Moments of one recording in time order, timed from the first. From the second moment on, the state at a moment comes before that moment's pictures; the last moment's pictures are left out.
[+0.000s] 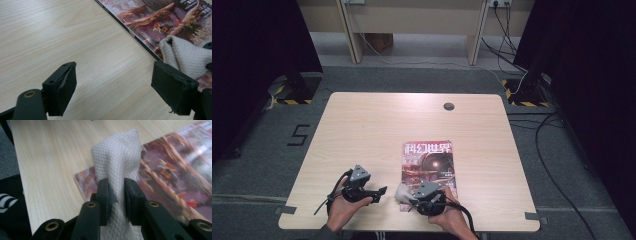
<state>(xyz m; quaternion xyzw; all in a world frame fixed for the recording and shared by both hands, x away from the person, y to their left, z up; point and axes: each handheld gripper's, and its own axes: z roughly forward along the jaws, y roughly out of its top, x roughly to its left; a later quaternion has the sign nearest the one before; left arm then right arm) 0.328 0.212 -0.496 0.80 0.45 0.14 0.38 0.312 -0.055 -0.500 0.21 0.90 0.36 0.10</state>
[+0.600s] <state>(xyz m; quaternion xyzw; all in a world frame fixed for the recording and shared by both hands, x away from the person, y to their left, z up) 0.310 0.179 -0.499 0.82 0.41 0.11 0.39 0.325 -0.122 -0.499 0.28 0.88 0.34 0.15</state>
